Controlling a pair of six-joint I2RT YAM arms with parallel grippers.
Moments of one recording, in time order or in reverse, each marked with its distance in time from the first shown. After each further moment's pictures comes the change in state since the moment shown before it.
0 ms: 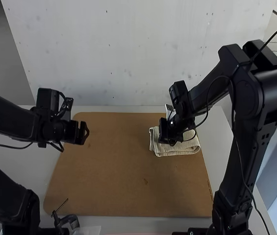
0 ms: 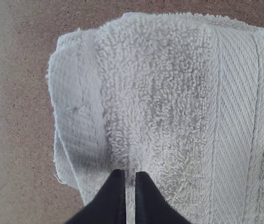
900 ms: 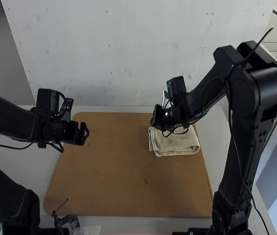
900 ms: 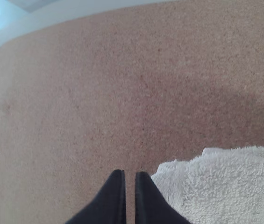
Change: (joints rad) left arm 0.000 0.000 -0.001 0.001 0.000 0.000; right arm 0.027 0.019 -0.026 0.383 -0.027 0.189
